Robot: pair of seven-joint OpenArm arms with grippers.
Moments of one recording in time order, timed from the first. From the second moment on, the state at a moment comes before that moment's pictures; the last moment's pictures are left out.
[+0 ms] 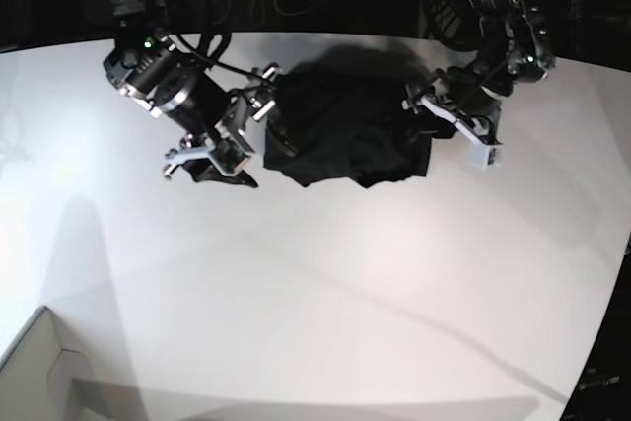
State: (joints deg) left arm 13.6 -1.7 -17.4 93.7 -34.7 -23.7 50.8; right arm -15.8 2.8 -0.6 112.8 -2.2 39.9 -29.5
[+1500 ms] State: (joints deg) left arm -28.8 -9.8 61.4 67.6 3.0 -25.2 21.3; right arm -22.0 -0.6 32.2 113.0 -1.9 40.0 -28.9
